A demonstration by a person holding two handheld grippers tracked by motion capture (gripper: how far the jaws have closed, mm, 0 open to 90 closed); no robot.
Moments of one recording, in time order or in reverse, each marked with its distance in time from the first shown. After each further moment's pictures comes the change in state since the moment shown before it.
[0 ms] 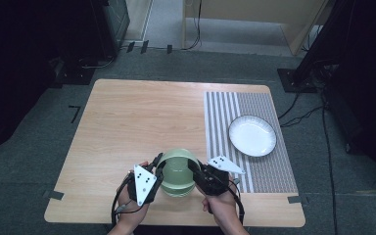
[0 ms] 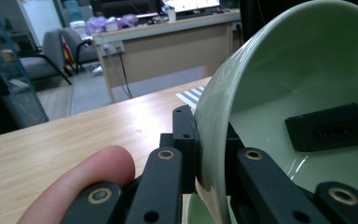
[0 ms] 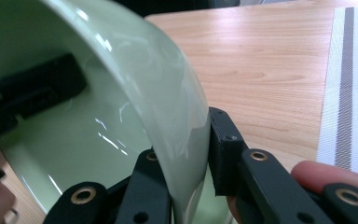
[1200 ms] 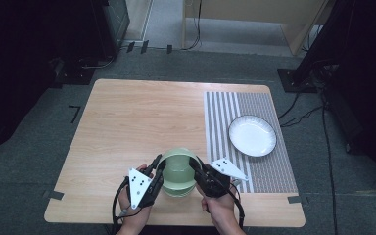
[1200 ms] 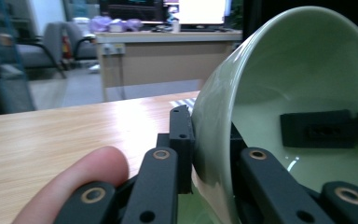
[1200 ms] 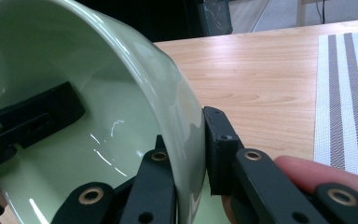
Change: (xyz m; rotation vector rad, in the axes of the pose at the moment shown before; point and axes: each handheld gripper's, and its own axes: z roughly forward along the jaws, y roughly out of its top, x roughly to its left) left arm 0.001 -0.004 -0.005 -0.047 -0.038 -0.150; right arm 0.003 -0.002 -0.006 -0.109 -0.015 0.005
